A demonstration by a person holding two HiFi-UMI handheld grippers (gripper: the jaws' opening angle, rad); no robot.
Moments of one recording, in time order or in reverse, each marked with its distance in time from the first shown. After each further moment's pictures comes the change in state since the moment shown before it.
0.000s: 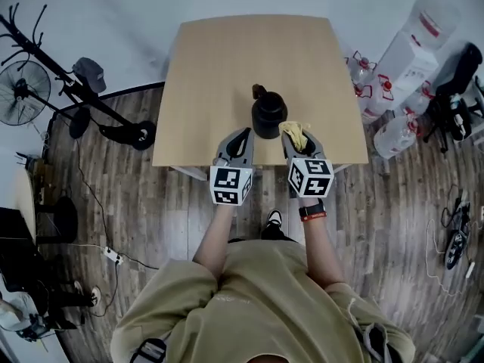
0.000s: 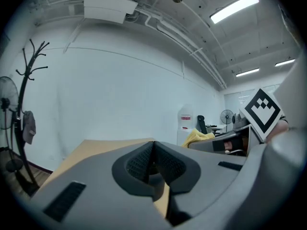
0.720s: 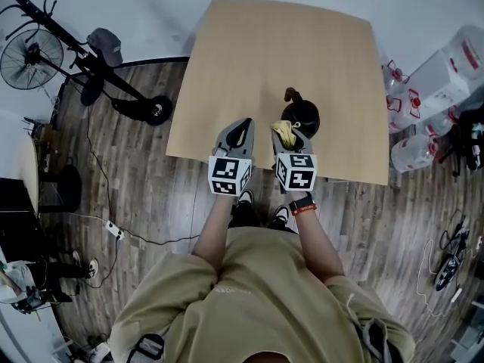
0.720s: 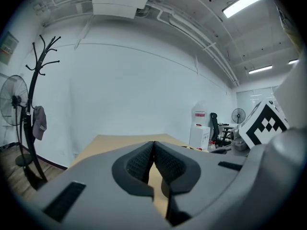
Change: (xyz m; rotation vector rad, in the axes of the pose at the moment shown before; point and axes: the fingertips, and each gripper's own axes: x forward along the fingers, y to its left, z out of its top) left arm 0.039 0.150 -0.023 -0.050 0.042 0.105; right arm 0.165 0.085 -0.046 -0.037 0.183 0.101
